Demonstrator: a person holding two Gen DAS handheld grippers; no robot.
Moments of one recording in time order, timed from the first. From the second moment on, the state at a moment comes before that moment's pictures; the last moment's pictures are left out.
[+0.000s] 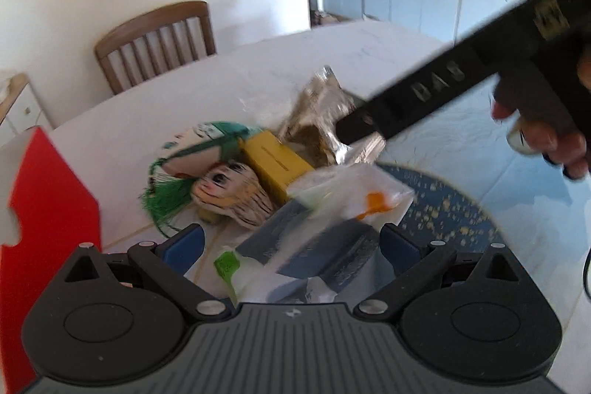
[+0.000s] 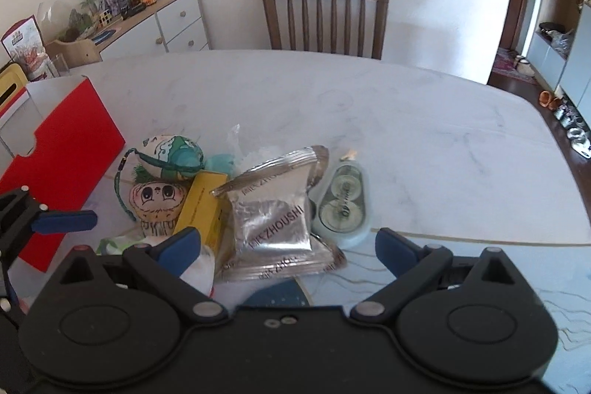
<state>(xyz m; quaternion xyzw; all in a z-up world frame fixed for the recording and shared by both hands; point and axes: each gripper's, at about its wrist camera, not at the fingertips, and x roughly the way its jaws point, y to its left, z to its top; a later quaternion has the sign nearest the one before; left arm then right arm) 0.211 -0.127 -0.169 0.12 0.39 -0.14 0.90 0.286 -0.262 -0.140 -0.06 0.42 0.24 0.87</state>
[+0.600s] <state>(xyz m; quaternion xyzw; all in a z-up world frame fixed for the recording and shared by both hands) 0.216 -0.124 -0.179 0.08 0.40 -0.16 0.90 0.301 -0.235 -0.157 -0.09 0.43 0.27 0.86</state>
